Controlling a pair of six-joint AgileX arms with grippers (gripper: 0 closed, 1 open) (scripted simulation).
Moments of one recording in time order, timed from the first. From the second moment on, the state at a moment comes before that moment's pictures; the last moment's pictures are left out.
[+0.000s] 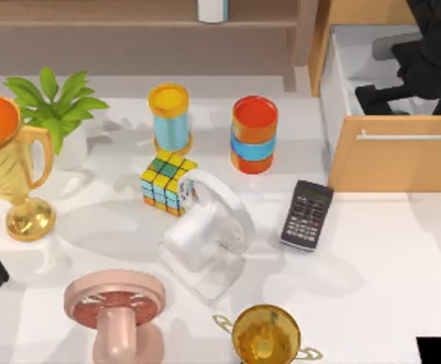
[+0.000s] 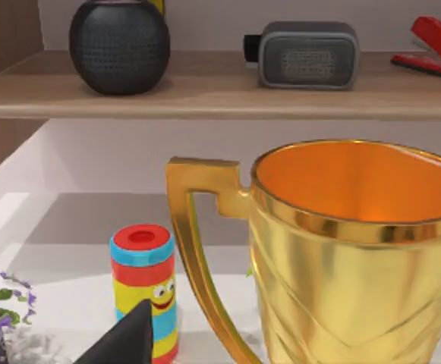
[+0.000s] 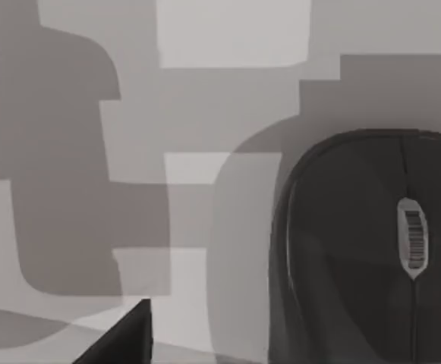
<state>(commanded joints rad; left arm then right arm) 0.00 0.00 0.00 0.00 0.00 0.00 0.13 2.45 2.10 -1.12 0.00 -0.09</state>
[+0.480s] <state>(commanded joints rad) 0.00 0.00 0.00 0.00 0.00 0.00 0.13 2.45 2.10 -1.12 0.00 -0.09</state>
